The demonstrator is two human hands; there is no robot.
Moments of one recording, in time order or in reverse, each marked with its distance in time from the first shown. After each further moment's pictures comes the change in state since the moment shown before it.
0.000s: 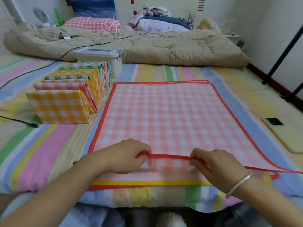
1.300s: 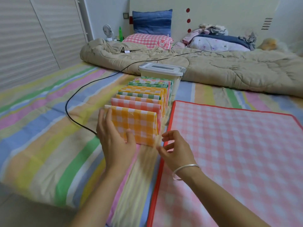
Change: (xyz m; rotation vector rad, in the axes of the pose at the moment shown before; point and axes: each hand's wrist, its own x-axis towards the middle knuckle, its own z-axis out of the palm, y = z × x) left_hand -0.043 -0.183 -0.025 -0.308 1.577 -0.455; right_hand 0.221 -0.203 0.089 0.910 0.030 0.177
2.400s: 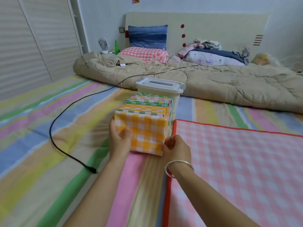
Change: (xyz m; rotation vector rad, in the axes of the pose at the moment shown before) left_hand 0.095 -0.058 0.099 -0.319 -0.146 -0.448; right_hand 0.109 0.006 0.022 -0.005 0.254 0.202
